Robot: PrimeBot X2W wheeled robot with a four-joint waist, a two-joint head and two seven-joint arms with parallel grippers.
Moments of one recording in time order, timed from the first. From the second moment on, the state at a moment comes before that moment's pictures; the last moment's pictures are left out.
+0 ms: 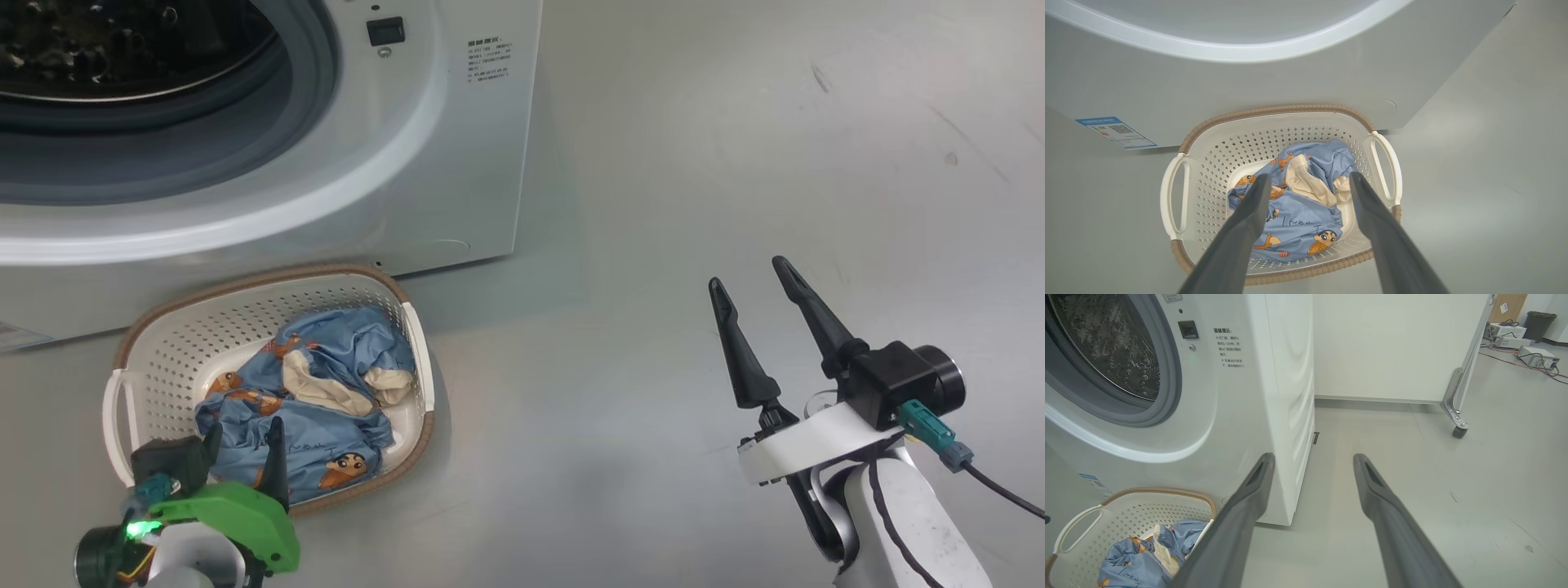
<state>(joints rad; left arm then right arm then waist) -0.11 0.06 -0.06 0.42 -0.29 -0.05 -0.05 -0.14 -0.06 0.20 0.11 0.12 0.12 -0.26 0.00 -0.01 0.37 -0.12</state>
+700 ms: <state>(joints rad) -0.40 0.10 0.01 0.64 -0.40 -0.06 0.22 -0.28 -0.06 0.19 0.08 0.12 0.12 -0.26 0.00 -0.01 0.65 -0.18</state>
